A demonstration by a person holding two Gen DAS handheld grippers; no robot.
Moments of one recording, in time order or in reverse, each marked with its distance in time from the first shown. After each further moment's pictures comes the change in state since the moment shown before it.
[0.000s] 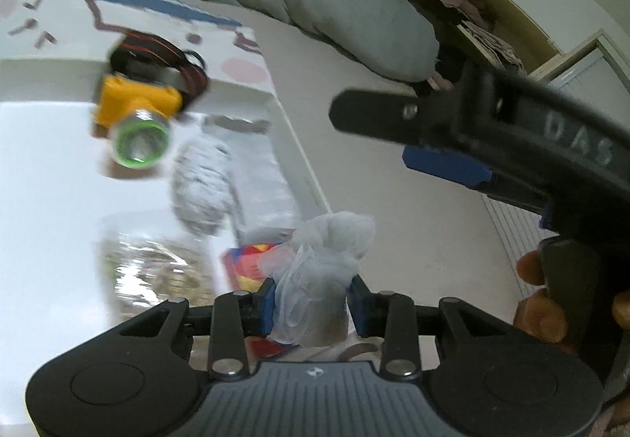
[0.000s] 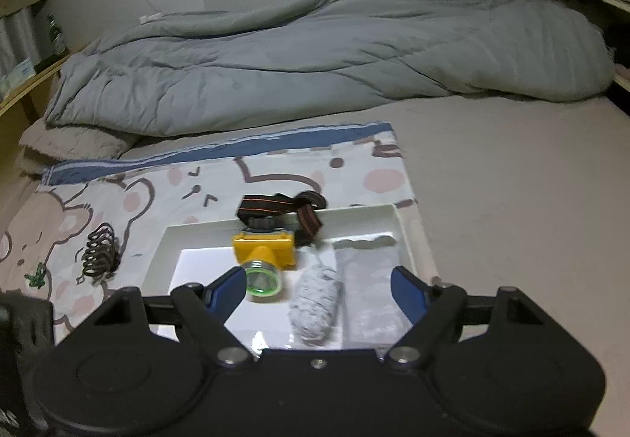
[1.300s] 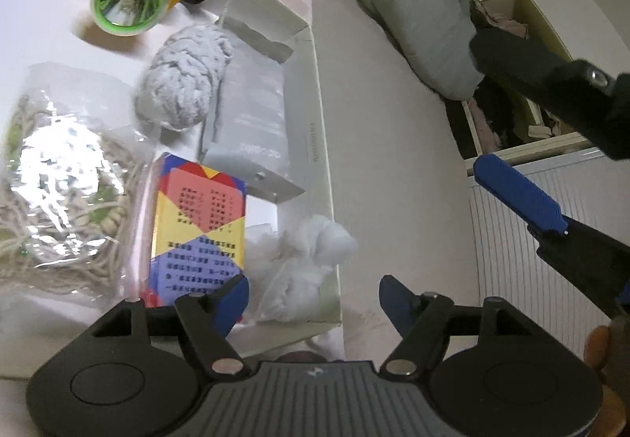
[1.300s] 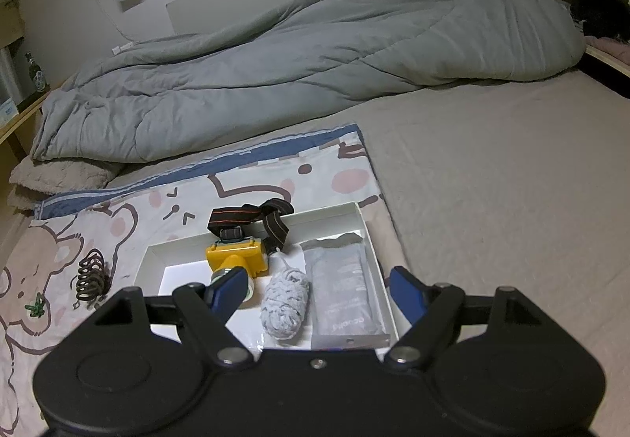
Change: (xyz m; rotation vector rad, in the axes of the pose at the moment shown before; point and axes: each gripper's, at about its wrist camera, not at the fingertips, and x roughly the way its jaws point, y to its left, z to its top) left arm 0.062 0.002 -0.021 -0.335 0.050 -0.042; right arm -0.015 -0.033 -0.009 0.100 -0.033 -0.015
